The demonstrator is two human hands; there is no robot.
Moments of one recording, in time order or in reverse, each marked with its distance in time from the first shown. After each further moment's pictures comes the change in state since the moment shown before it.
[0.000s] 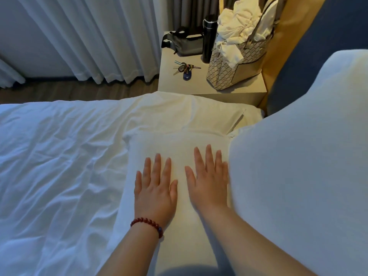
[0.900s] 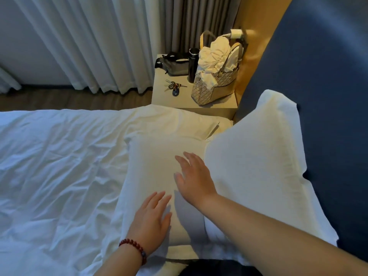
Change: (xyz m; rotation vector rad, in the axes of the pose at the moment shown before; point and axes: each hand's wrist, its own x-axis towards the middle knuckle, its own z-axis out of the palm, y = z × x) left_hand -0.111 0.018 -0.075 -0.200 -0.276 0.144; right_hand -0.062 -0.024 -0.127 0.081 -0.109 -0.222
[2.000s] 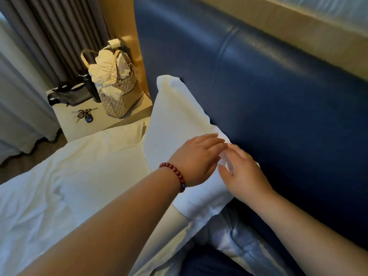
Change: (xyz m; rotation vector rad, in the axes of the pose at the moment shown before) left_hand 0.037 0.221 -0.052 0.321 -0.104 1.221; right_hand -0.202 0.054 -0.096 0.080 0.488 0.648
